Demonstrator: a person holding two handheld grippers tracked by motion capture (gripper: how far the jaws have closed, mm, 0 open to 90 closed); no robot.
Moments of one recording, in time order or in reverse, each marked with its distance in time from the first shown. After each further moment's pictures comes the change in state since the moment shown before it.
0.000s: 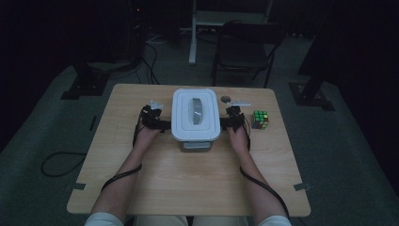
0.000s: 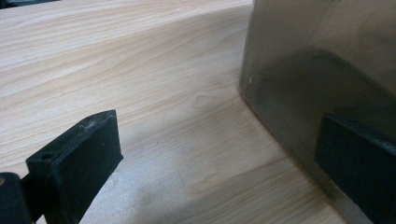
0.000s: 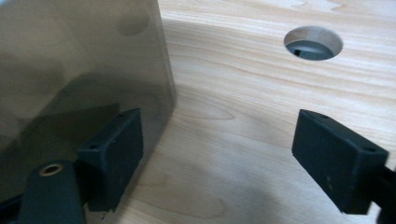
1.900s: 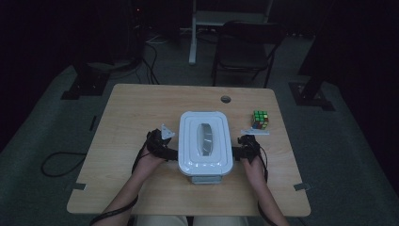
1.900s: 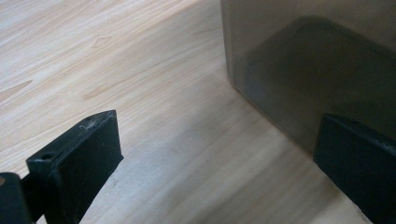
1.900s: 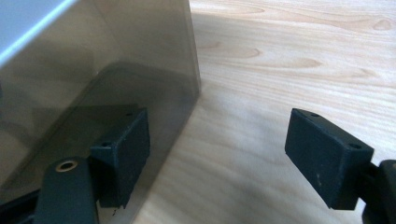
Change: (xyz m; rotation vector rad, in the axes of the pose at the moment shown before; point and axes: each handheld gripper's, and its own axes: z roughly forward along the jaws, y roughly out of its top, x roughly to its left) left arm -0.090 -0.046 -0.071 0.084 -0.034 0.222; right arm 0.019 -0.078 -0.105 0.042 0.082 0.003
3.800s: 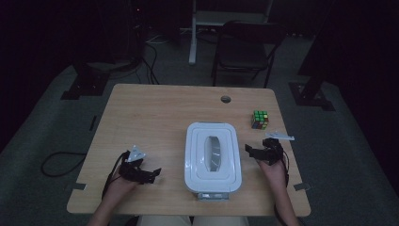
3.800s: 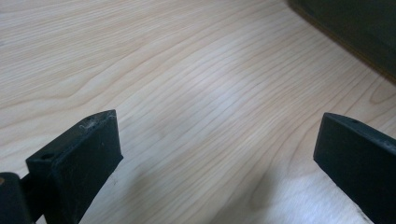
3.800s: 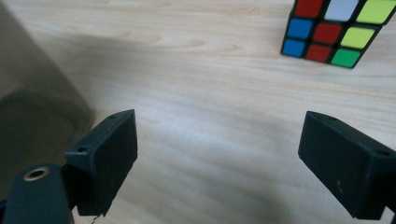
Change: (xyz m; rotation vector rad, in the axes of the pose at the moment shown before) left arm 0.029 -0.095 -0.062 -0.029 -0.099 -0.127; right arm -0.066 -0.021 -0.034 -0.037 -0.117 0.048
